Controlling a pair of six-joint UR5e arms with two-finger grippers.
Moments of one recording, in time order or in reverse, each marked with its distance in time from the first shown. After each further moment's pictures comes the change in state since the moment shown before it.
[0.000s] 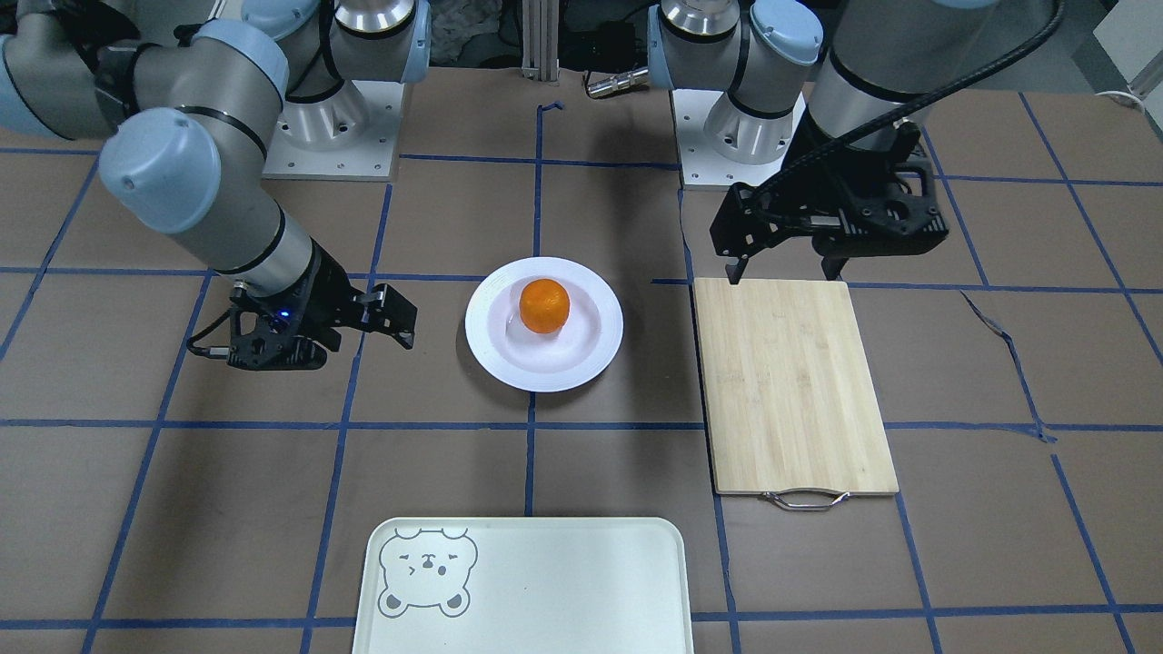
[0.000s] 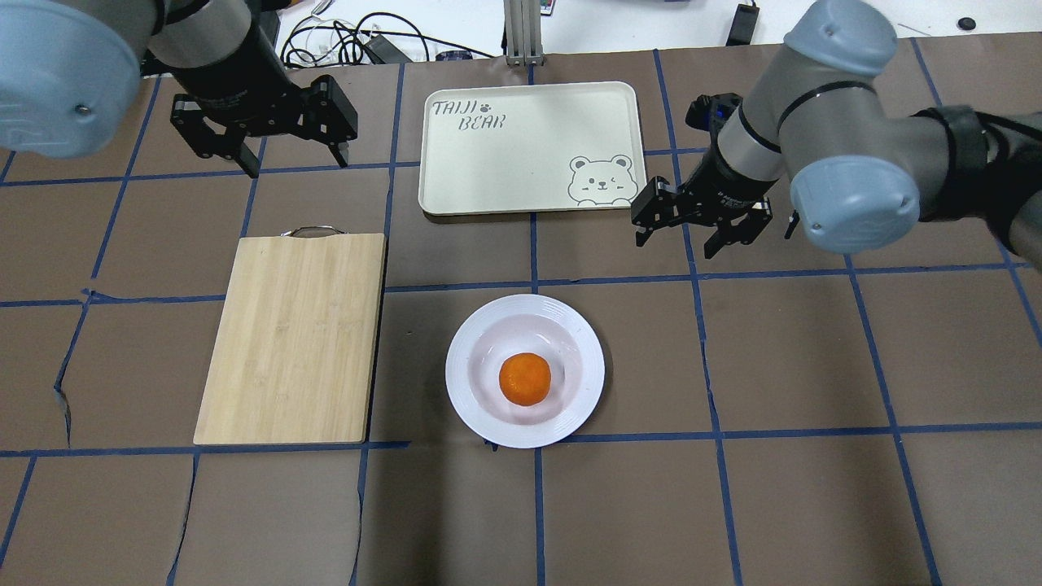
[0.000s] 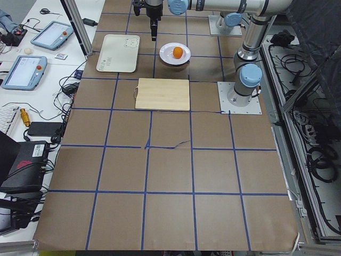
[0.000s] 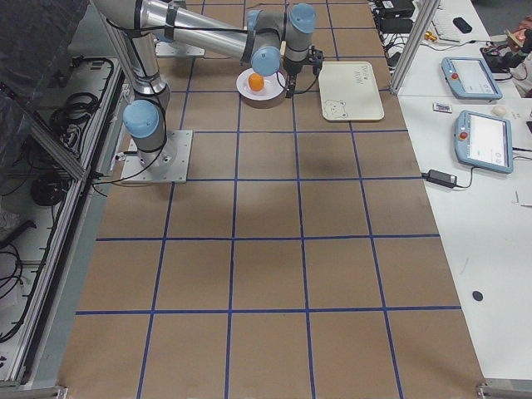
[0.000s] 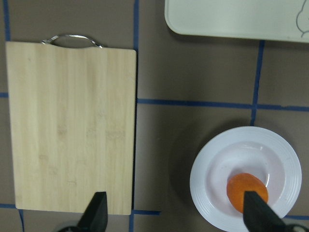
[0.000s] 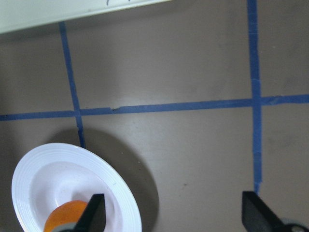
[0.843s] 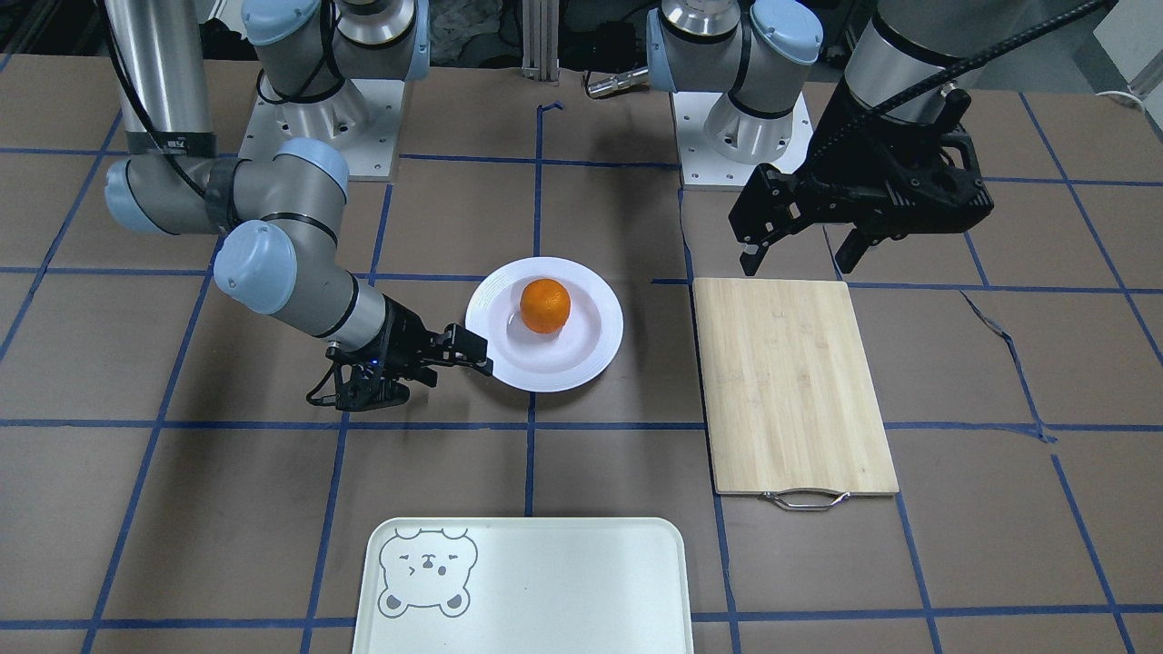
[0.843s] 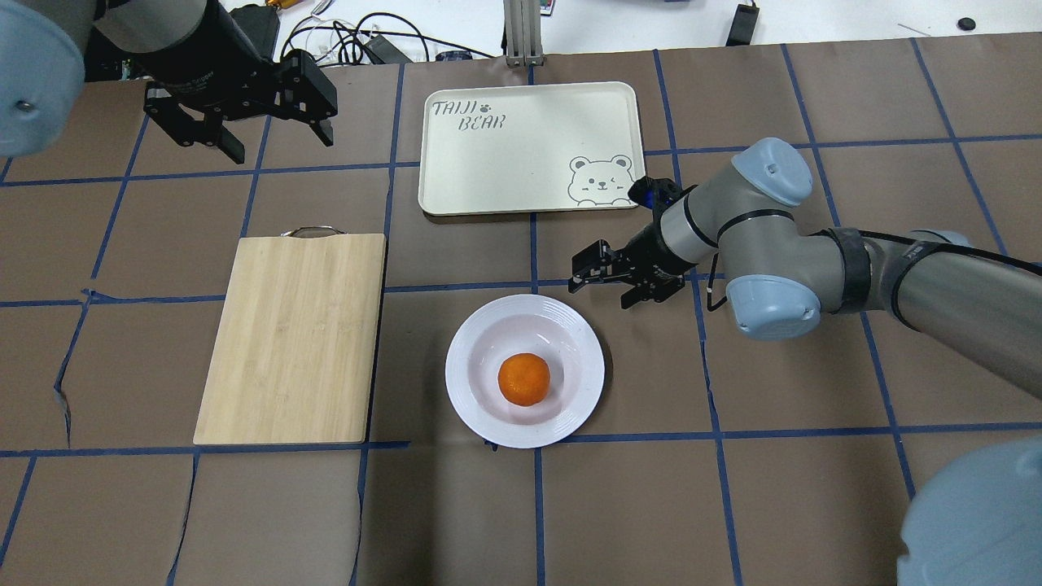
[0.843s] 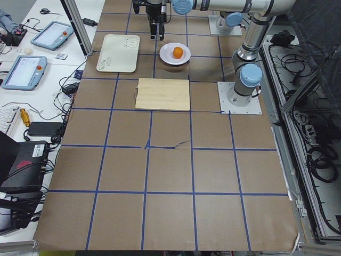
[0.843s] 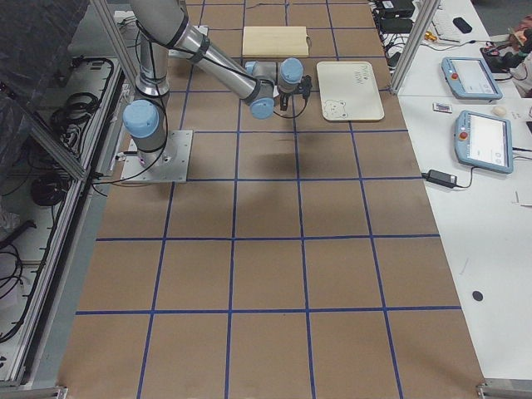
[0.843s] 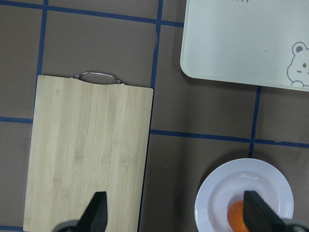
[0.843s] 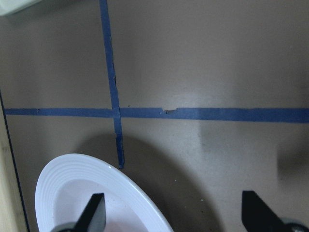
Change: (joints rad) left arm 0.026 0.025 0.000 0.005 -0.065 0.001; right arm 0.044 0.175 0.167 -0.358 0.231 0.004
